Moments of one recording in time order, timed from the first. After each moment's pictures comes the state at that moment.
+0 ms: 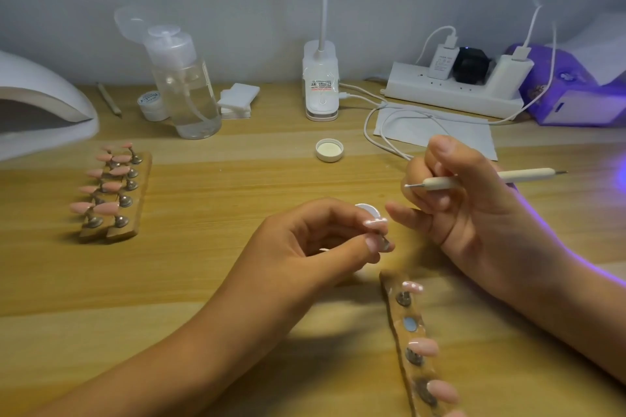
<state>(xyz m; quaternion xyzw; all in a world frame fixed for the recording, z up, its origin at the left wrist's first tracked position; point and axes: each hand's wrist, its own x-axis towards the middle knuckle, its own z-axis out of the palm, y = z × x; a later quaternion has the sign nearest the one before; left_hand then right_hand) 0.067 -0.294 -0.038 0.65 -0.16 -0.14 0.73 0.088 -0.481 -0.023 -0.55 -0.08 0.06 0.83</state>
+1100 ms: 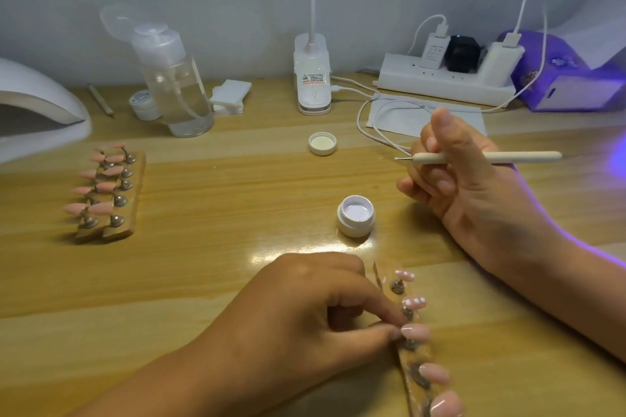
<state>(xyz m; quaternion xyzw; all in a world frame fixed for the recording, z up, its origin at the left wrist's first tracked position) 0.050 -0.286 -0.041 0.81 -0.41 -0.03 0.42 0.098 -0.491 -0.030 -0.59 -0.06 -0.01 0.81</state>
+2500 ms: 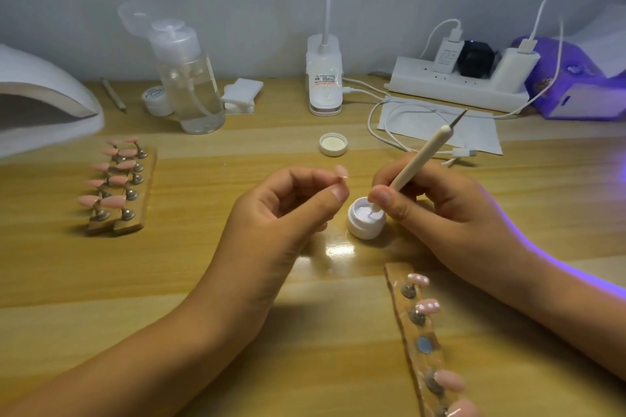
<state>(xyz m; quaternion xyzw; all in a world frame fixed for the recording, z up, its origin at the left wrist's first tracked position) 0.079 -0.287 -0.039 0.63 -0.08 -0.04 0.77 0.087 -0.480 -0.039 -0.82 -0.23 -0.07 0.51</state>
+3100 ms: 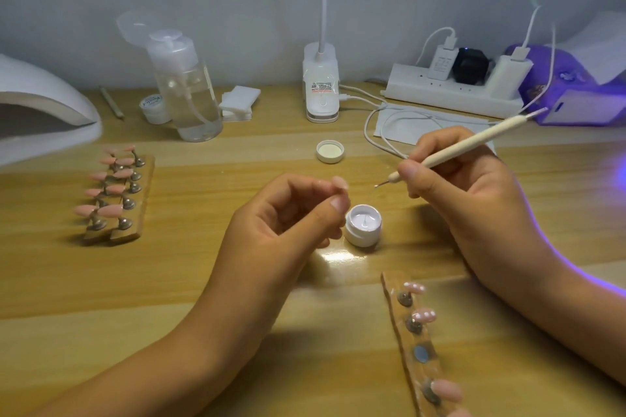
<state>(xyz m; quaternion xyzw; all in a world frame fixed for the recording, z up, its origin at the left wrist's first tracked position) 0.072 -0.291 -0.036 0.62 -0.10 -0.02 0.78 0.090 -0.484 -0.032 -0.69 -0.12 -0.11 0.71</state>
